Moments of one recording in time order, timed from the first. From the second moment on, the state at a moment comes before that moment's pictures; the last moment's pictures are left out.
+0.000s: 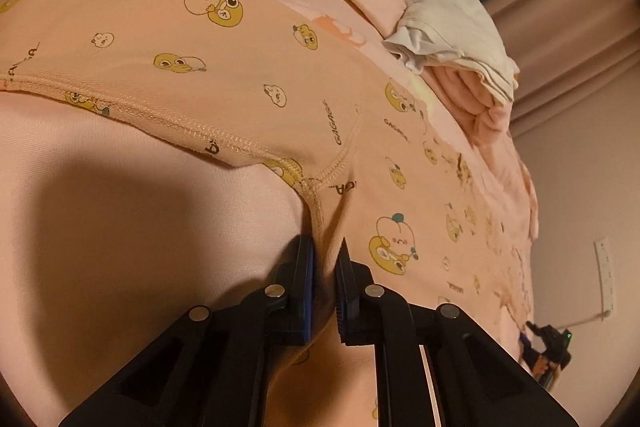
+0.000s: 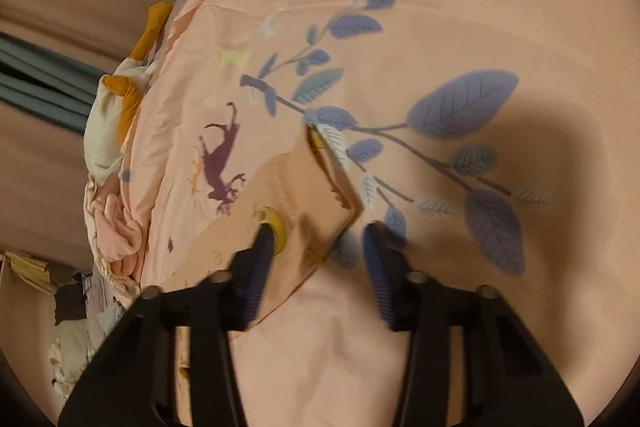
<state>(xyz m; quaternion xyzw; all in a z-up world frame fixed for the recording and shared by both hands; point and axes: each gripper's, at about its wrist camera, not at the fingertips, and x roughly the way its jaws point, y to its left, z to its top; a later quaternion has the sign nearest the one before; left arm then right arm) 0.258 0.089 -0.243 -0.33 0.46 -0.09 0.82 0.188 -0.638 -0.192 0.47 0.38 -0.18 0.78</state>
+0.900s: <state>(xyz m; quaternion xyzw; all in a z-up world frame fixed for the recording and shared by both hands) 0.258 0.072 -0.237 -0.25 0.45 -0.03 0.85 0.290 -0.388 -0.022 0.24 0.36 0.01 0.90</state>
